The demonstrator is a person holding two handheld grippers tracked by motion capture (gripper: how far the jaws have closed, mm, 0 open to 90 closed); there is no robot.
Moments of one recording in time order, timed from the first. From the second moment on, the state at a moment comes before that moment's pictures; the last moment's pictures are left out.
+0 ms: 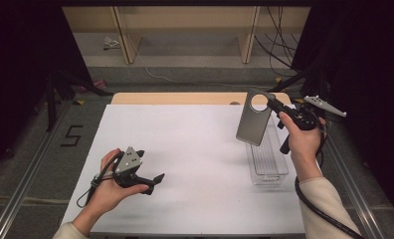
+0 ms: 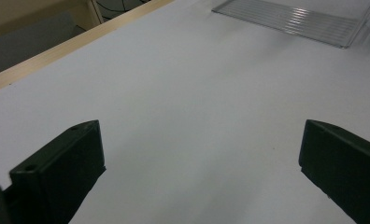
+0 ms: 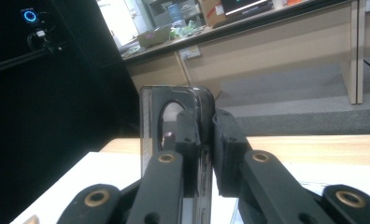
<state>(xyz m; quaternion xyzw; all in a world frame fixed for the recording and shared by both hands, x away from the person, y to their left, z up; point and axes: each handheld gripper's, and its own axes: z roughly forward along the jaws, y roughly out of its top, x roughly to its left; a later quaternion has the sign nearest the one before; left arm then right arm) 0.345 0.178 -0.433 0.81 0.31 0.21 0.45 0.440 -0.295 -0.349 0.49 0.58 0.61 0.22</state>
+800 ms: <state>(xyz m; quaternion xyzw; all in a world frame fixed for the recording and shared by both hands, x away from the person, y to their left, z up) 0.346 0.178 -0.433 0.81 0.31 0.21 0.45 0.440 -0.303 -0.344 0.49 0.57 0.61 0.23</state>
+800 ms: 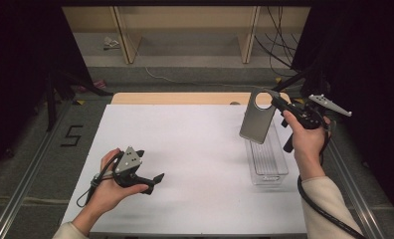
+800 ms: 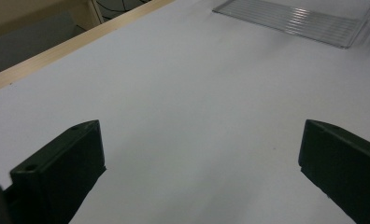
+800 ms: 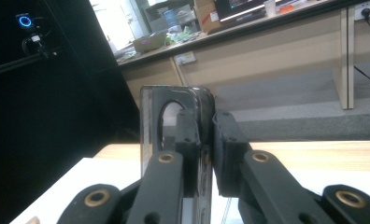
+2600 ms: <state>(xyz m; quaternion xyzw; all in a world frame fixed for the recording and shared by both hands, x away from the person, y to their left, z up) 0.346 0.179 -0.433 0.81 0.31 0.21 0.45 0.440 -0.315 -0.340 0.49 0.57 0.60 0.26</state>
